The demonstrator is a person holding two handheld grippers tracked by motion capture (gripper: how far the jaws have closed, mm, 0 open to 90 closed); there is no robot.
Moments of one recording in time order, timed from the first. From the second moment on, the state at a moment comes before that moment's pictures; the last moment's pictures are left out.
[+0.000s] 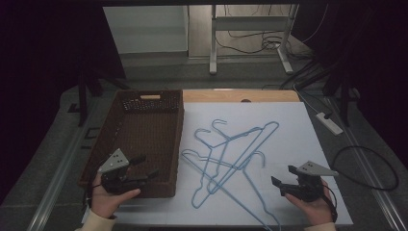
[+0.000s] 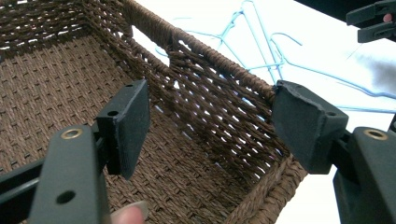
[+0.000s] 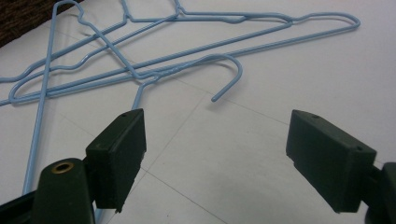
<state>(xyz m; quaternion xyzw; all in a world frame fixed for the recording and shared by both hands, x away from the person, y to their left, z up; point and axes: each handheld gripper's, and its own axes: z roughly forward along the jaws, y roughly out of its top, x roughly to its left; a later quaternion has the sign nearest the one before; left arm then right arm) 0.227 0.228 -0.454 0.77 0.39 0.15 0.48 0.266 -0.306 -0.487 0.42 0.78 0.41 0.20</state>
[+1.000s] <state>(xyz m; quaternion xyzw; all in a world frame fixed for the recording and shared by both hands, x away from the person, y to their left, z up) 0.224 0.219 -0.448 0.77 0.38 0.16 0.48 0.280 -0.295 -0.480 0.41 0.80 0.40 0.19</state>
